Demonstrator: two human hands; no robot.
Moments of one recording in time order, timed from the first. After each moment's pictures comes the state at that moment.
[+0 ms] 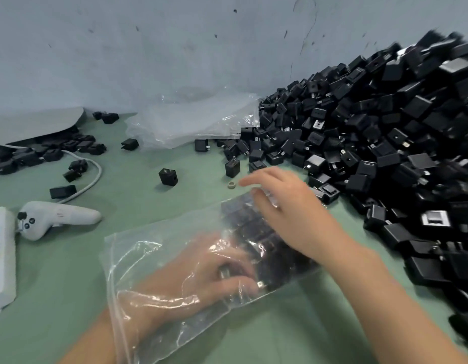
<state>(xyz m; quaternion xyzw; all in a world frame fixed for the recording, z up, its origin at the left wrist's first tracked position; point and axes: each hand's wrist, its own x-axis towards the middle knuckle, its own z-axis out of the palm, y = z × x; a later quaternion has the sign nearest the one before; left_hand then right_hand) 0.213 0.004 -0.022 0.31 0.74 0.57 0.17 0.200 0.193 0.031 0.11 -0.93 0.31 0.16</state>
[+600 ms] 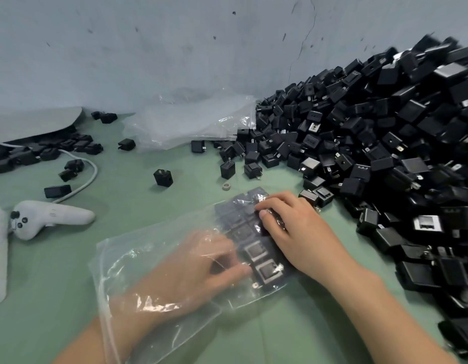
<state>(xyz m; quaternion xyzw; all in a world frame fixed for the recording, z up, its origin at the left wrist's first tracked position) 0.197 -0.001 -0.025 0.34 0.88 0.34 0.00 0.208 0.216 -0.008 0.03 -0.95 0.28 0.11</state>
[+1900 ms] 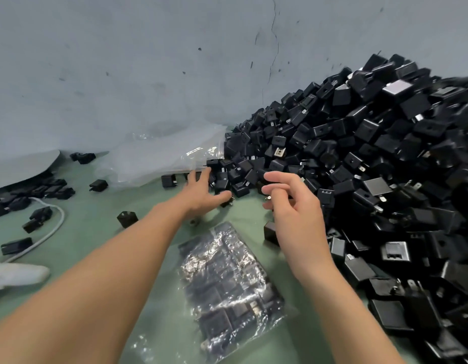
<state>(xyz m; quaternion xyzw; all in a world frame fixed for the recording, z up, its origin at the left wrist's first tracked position) -0.009 0.107 0.013 0.15 0.97 0.19 0.09 0.180 0.256 0.023 -0.09 -0.69 0.66 0.27</state>
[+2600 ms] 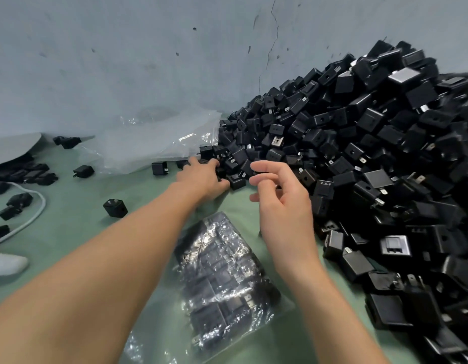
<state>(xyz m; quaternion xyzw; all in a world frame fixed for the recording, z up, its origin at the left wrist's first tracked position) -0.019 0.143 0.009 0.12 0.99 0.02 0.00 0.176 0.239 0.024 -0.09 -0.71 0.63 0.30</state>
